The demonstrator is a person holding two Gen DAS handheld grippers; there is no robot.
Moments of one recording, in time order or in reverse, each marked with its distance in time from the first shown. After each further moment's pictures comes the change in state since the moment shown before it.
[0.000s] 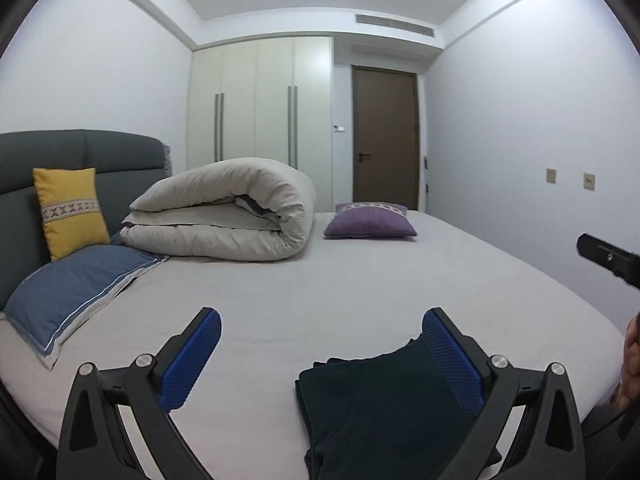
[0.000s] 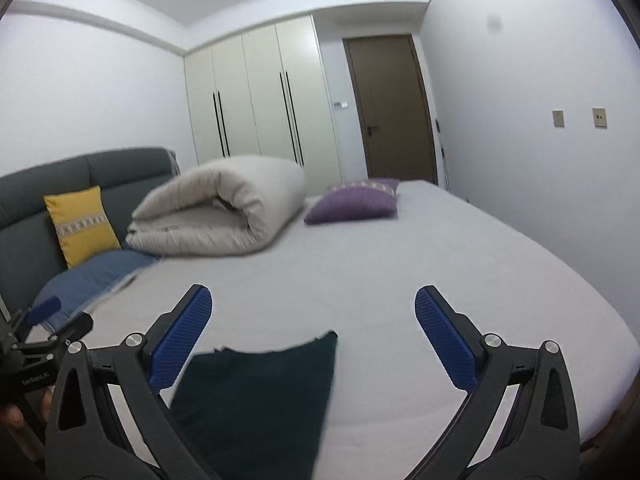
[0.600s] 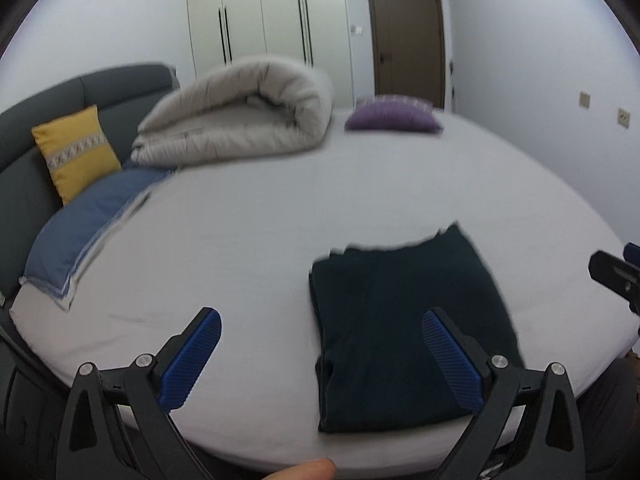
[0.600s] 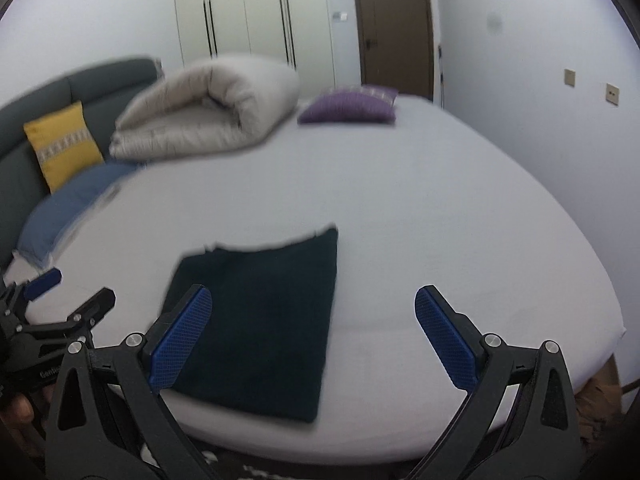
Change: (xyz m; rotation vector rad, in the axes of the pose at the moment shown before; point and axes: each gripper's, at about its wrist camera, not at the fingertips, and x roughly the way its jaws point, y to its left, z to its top) left arm 0.055 -0.013 -0.059 0.038 0.408 0.100; right arm 0.038 0.041 -0.077 -0.100 0.435 -0.084
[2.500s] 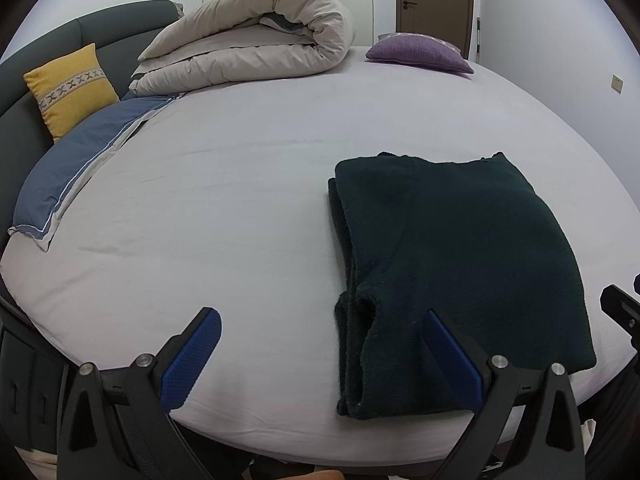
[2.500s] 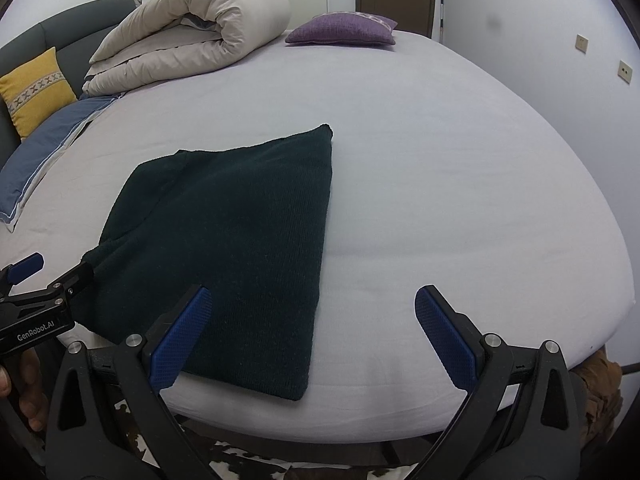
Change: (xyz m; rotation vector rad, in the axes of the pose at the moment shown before) left arm 0.071 0.018 -0.052 -0.056 0.199 0.018; right arm 0.128 0.015 -0.056 -0.004 0.192 -0.043
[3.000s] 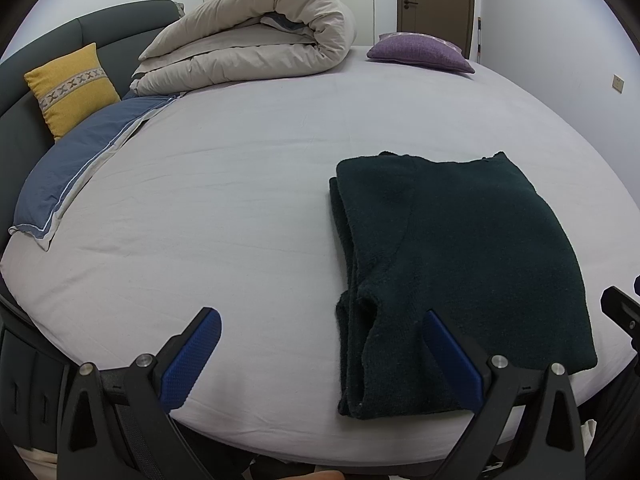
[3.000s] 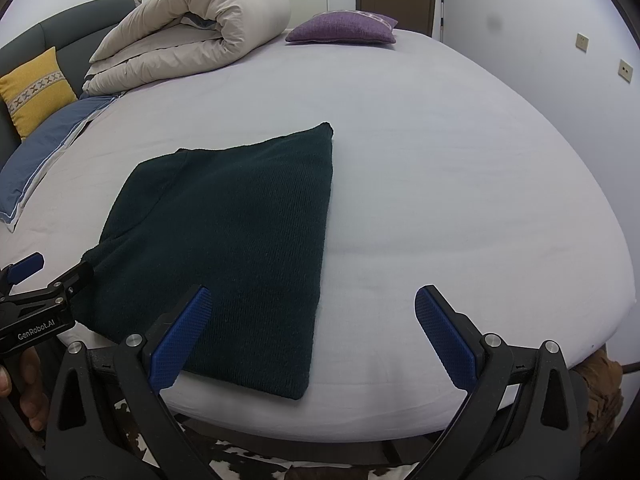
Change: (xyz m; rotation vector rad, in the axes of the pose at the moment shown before) left arm 0.000 0.001 -0.001 -0.001 0.001 0.000; right arm 0.001 0.001 0.000 0.001 0.003 0.001
